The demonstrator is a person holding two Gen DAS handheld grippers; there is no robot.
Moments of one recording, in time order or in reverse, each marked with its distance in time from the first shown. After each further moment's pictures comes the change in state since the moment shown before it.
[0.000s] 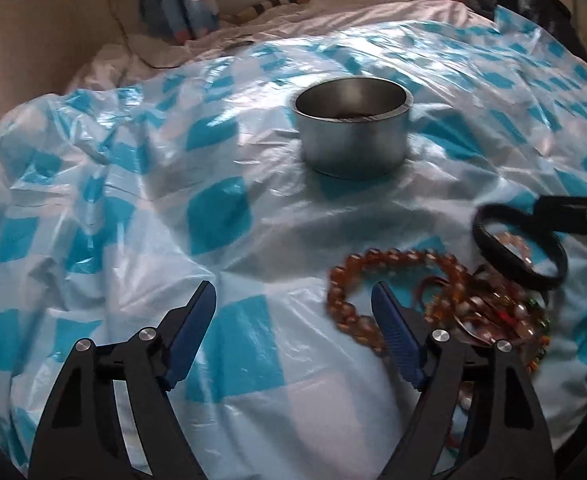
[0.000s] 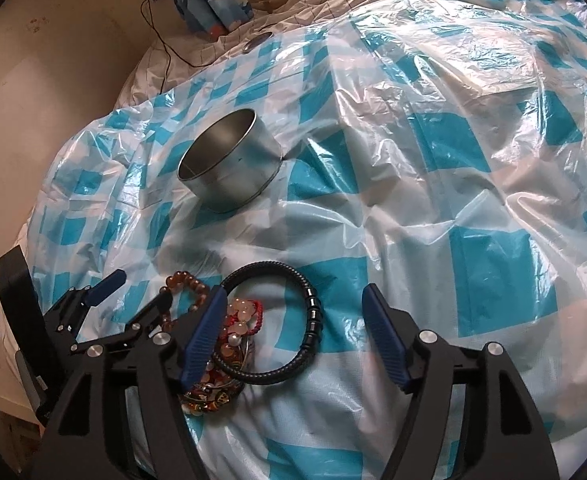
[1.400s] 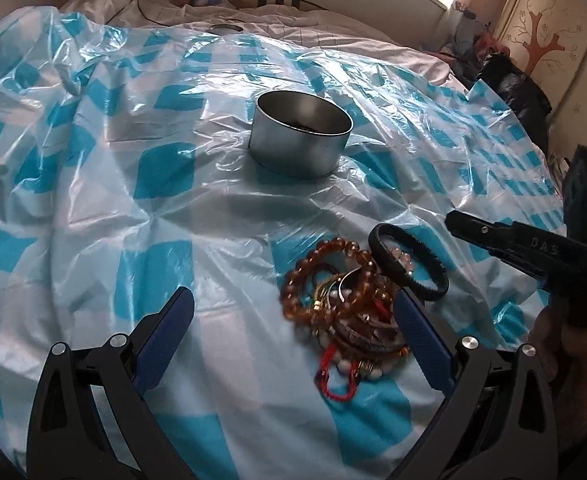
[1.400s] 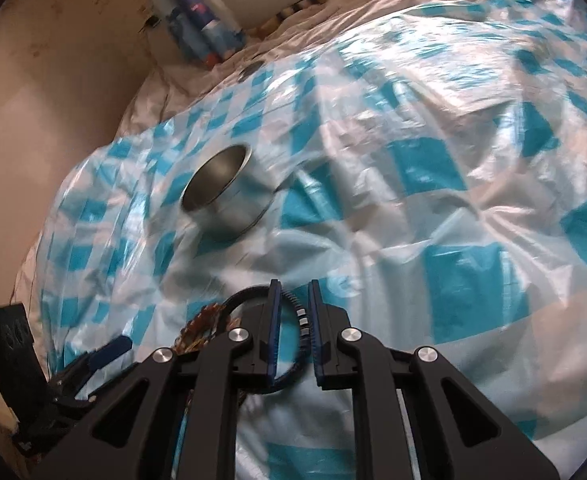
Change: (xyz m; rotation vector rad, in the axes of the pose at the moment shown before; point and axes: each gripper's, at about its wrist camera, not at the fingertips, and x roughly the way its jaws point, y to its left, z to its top) left arm -0.036 0.010 -0.017 -0.284 -0.019 -0.326; right arm -0.025 -0.018 0.003 0.092 -0.127 -0.004
